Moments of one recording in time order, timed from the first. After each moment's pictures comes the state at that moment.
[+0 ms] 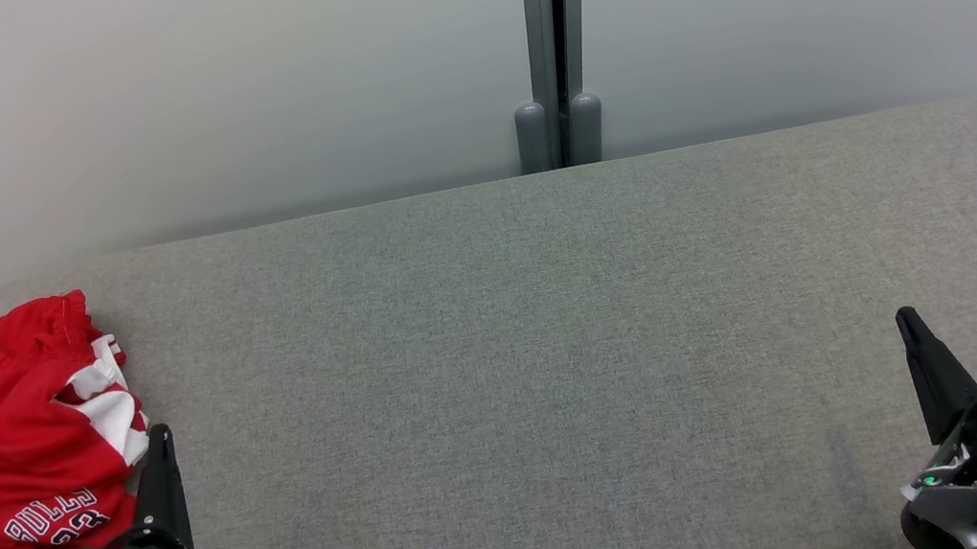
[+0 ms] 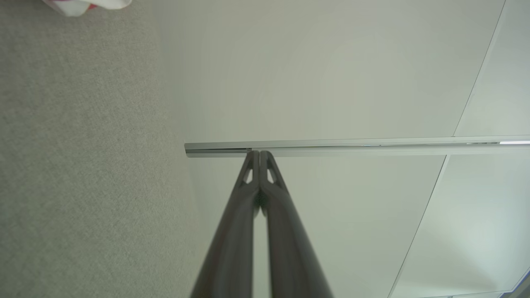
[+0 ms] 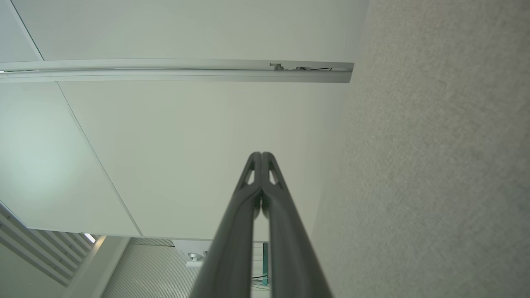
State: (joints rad) left arm -0.10 0.05 0.11 0.25 -1.61 -0.13 0.11; right arm -0.10 -0.05 -0.11 0.25 1.61 0.13 0.11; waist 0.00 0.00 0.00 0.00
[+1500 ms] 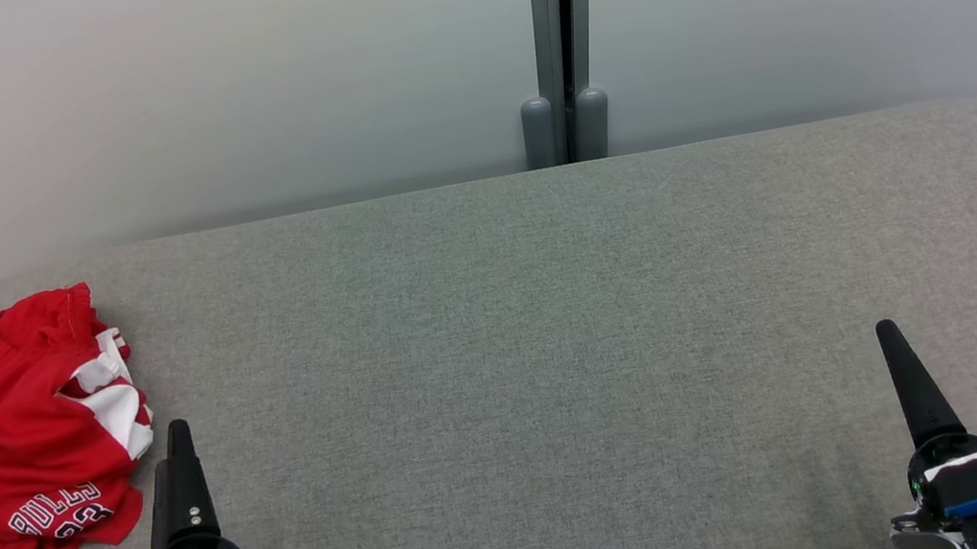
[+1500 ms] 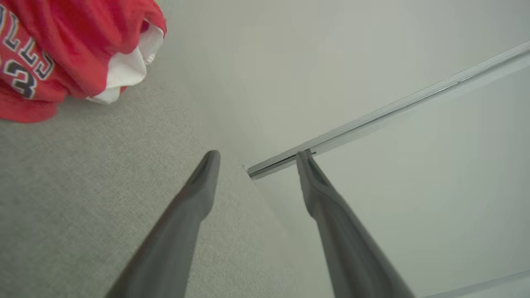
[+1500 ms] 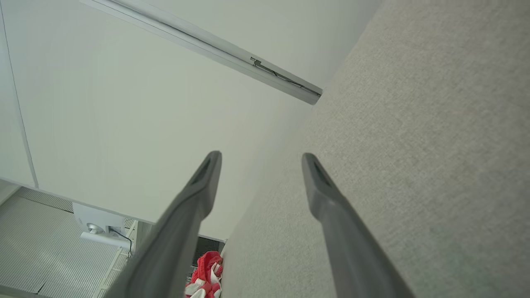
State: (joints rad) left arm -0.06 0.04 0.06 0.22 -1.12 -0.11 -0.03; right arm -0.04 -0.04 -0.05 0.21 1.19 0.13 -0.03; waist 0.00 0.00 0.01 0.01
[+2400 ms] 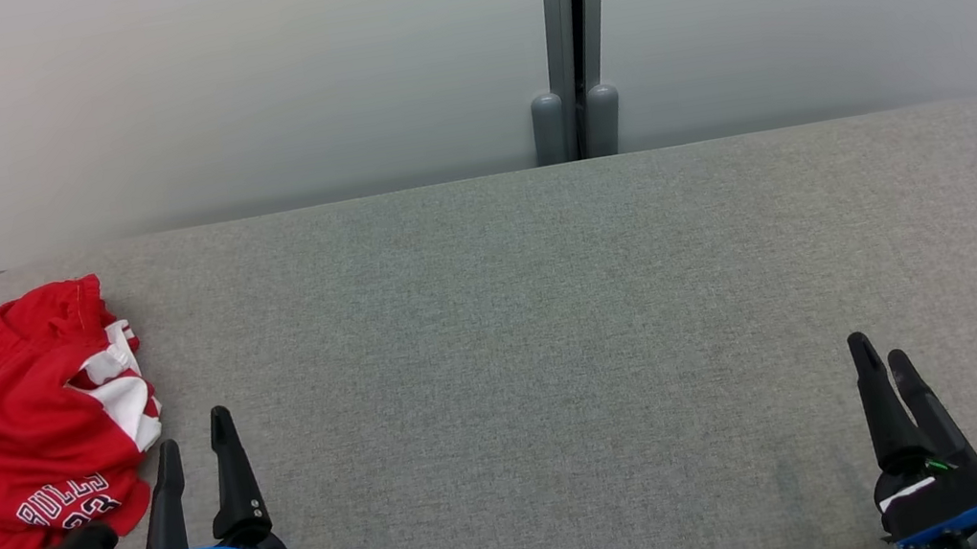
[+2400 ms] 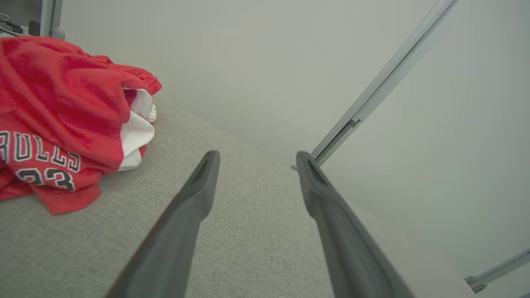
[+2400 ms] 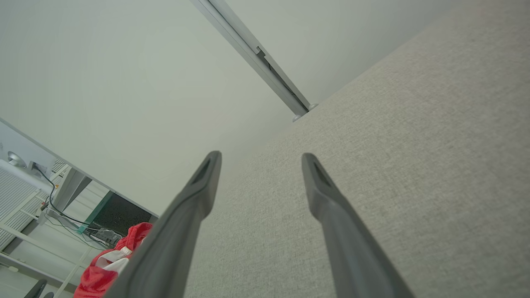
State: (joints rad) left arm -0.08 0.05 -0.02 0.24 -0.63 -0.06 -0.12; right arm -0.03 -0.04 -0.01 0.20 0.80 0.13 -0.12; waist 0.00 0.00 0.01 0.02
